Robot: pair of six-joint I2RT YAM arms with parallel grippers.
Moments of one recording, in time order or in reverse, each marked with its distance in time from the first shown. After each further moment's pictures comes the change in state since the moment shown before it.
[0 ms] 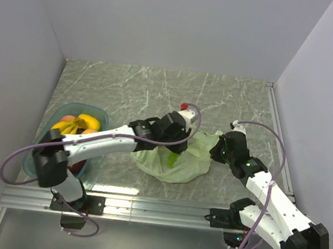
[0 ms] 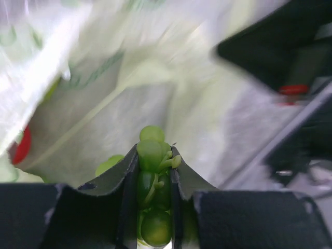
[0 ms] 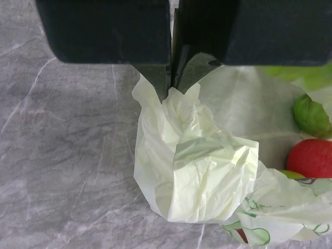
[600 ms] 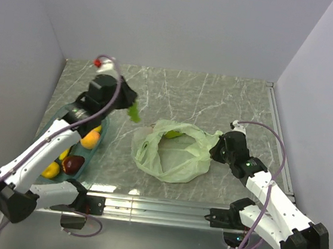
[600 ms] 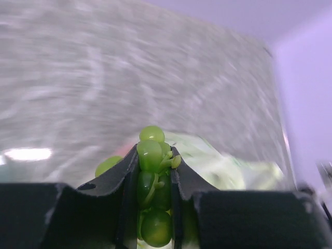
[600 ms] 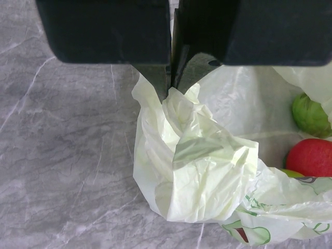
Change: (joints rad) left arm 0.428 -0.458 -0.060 0.019 -0.094 -0.174; right arm 0.000 0.006 0.000 0.005 -0.001 0.008
